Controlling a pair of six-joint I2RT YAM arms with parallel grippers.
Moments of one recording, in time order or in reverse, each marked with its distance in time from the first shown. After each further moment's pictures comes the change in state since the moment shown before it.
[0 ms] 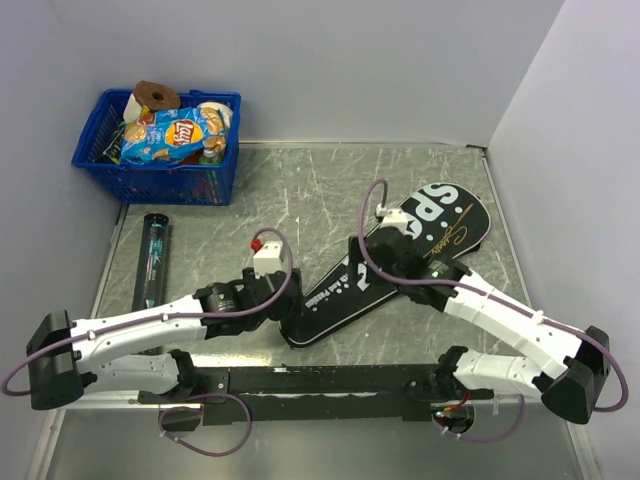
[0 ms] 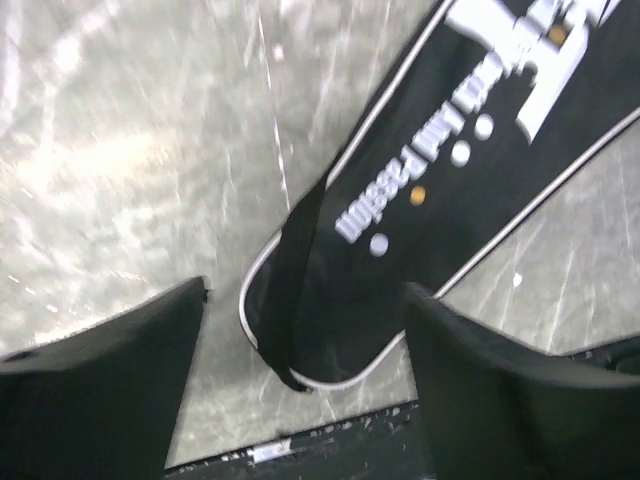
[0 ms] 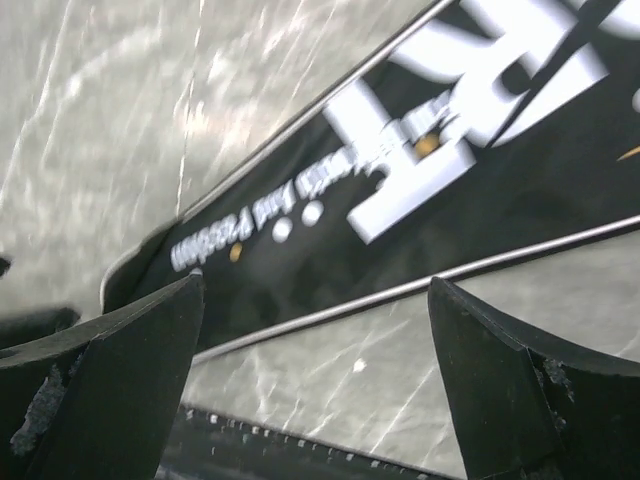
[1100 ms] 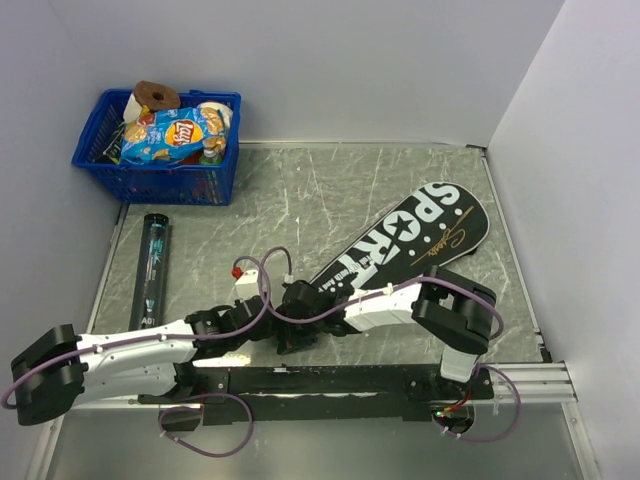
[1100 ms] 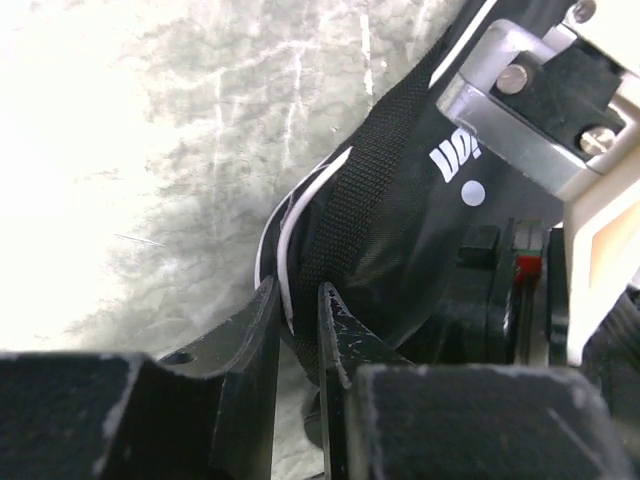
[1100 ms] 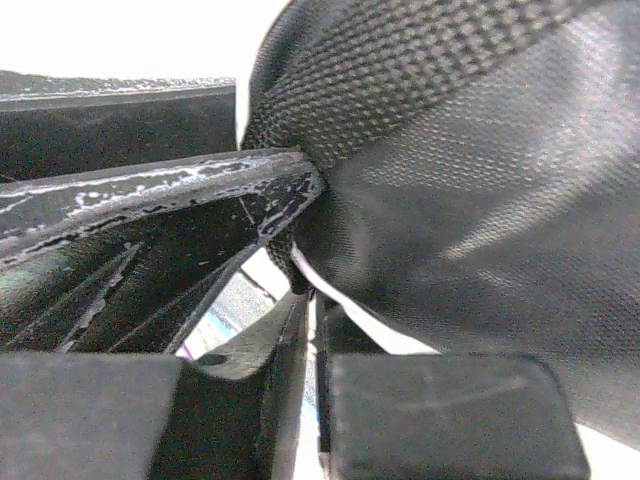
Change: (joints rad) left arm 0.048 -0.120 -0.424 0.347 0.114 -0.084; right arm 0.303 0.692 -0.078 0.690 -0.575 0.394
